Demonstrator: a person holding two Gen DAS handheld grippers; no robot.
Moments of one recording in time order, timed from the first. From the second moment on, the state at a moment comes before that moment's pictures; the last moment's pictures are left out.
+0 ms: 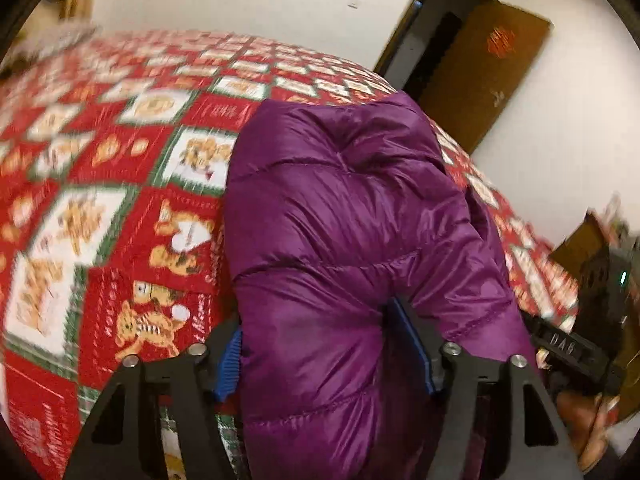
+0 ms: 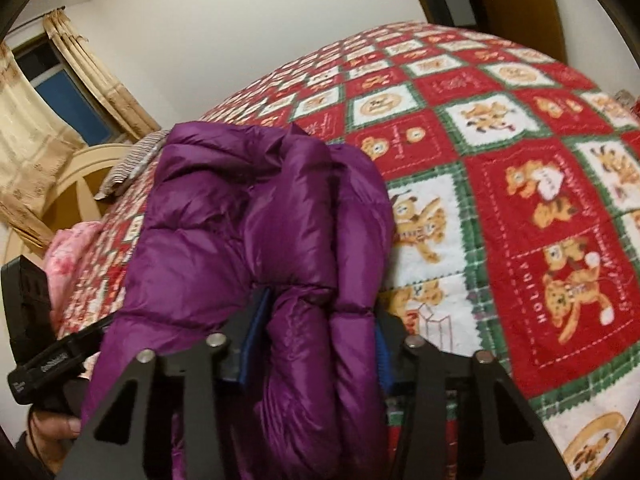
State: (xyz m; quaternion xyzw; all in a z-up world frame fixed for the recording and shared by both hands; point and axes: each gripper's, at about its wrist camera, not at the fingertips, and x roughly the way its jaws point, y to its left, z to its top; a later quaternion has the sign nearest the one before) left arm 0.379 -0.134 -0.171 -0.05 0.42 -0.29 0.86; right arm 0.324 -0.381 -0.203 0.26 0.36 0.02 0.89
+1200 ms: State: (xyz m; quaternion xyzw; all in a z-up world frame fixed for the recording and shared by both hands) left arm 0.300 0.063 -0.095 0.02 0.31 -0.11 0.94; right arm 0.367 -0.156 -0.136 0.15 0.35 0.21 0.90
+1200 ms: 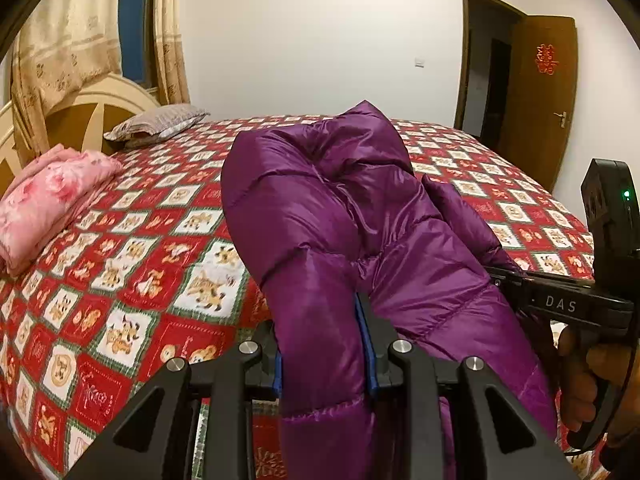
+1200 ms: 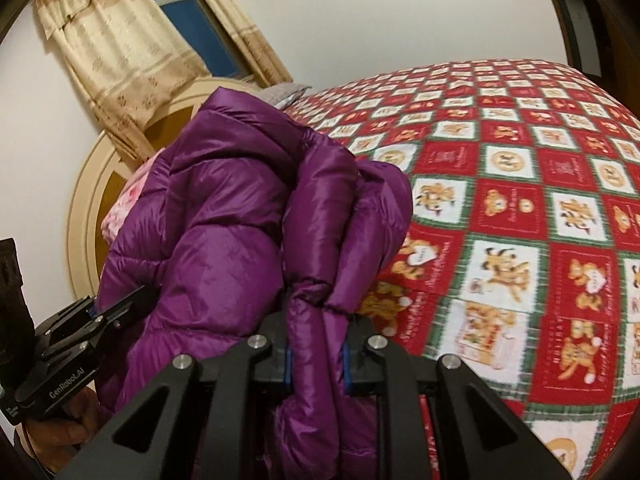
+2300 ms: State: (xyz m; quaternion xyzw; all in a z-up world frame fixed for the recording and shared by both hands) left arm 0.317 0.084 -0.155 0.07 0.36 0.00 0.93; right arm 0.389 -0.131 -0.177 0.12 0.40 0.19 0.89
